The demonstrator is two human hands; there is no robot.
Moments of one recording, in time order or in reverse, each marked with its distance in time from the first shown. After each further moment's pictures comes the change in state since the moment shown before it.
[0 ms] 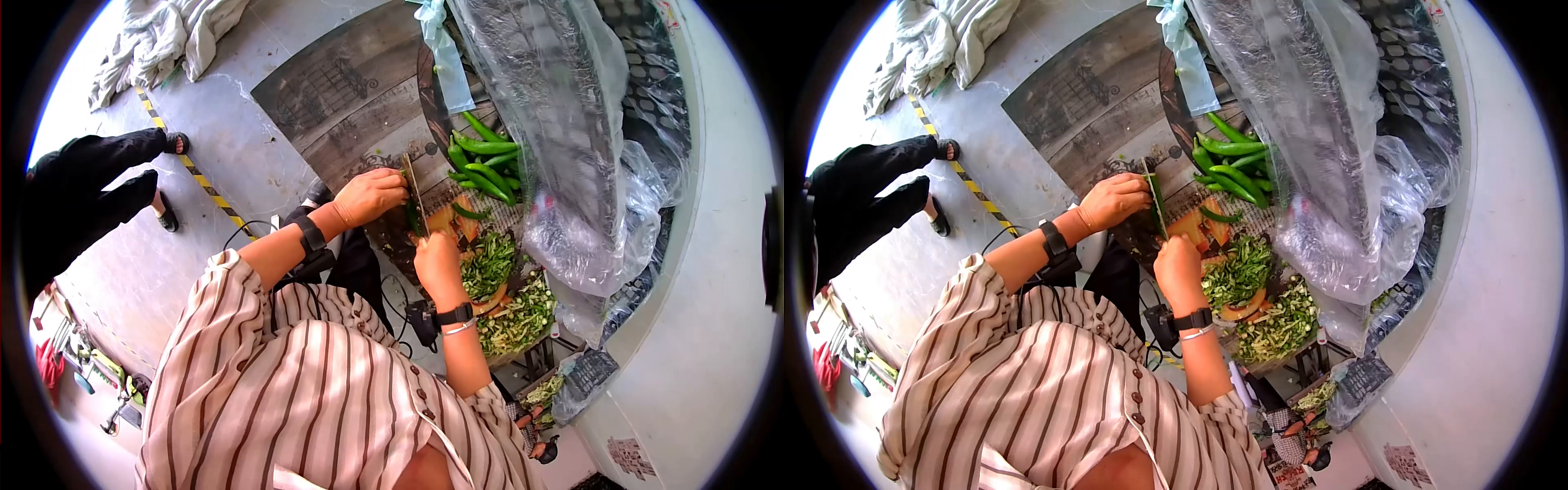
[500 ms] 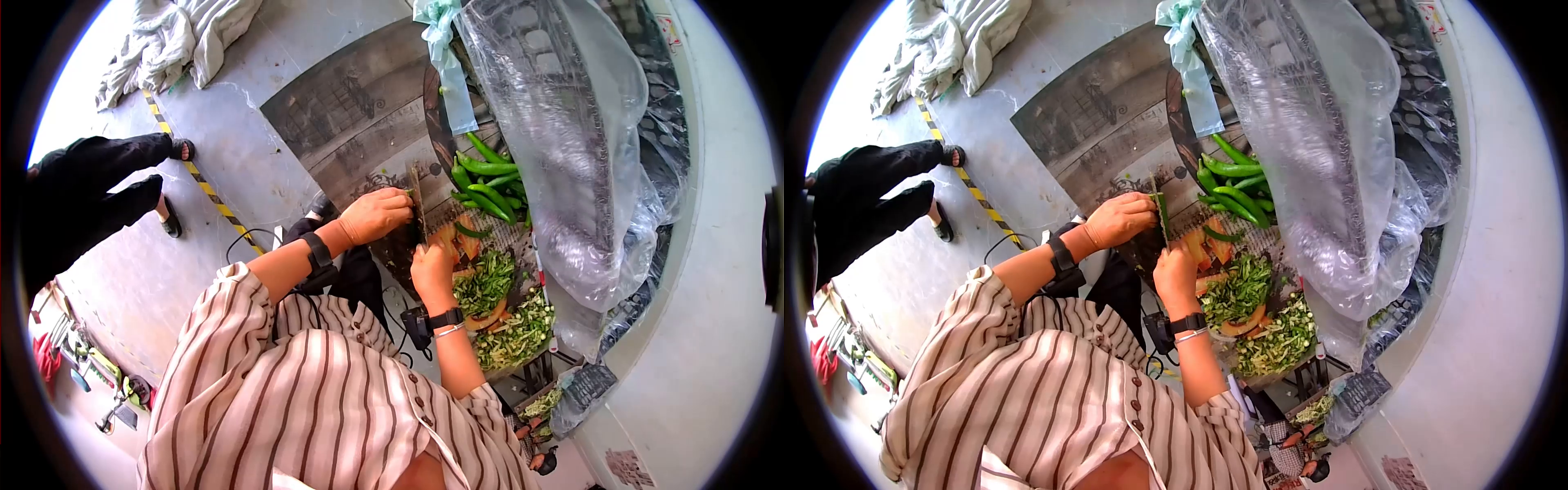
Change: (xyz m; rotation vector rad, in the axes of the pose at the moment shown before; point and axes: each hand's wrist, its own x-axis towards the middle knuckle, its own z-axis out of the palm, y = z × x) left_hand 0.001 0.000 -0.003 -0.081 0.004 -0.021; right_hand 0.018 0.000 0.019 0.132 0.148 -0.057
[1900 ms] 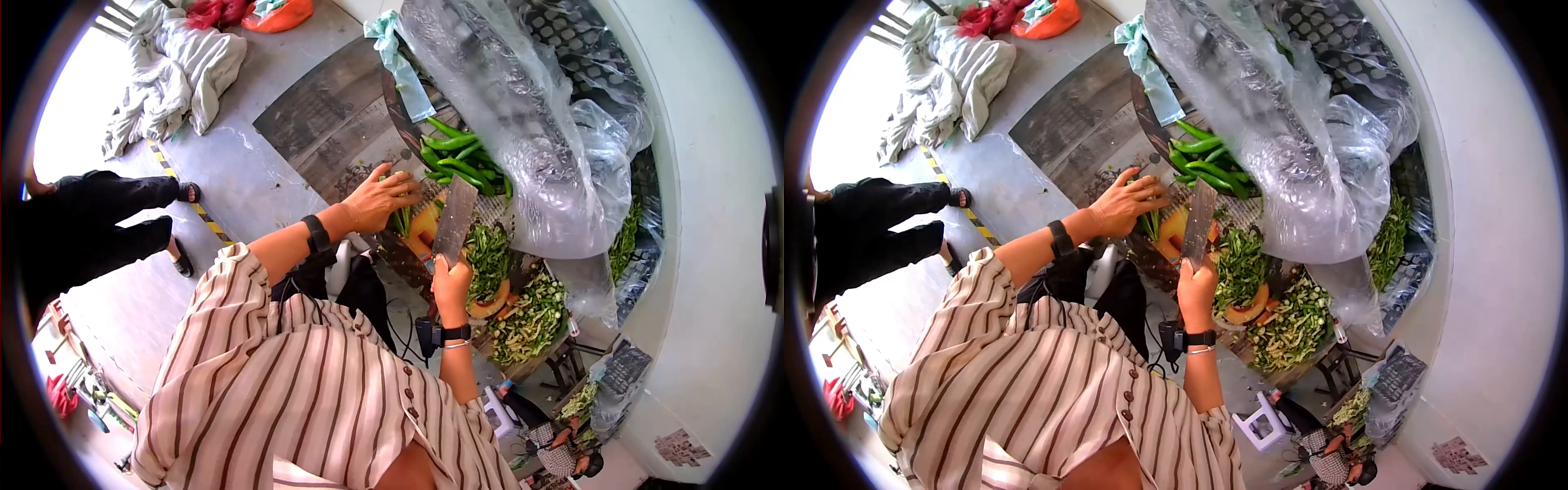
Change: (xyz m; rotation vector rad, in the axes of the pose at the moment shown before) left_hand 0.028 0.030 0.004 0.327 -0.277 0.095; right_hand -0.070 0.064 -0.008 0.659 0.241 0.230
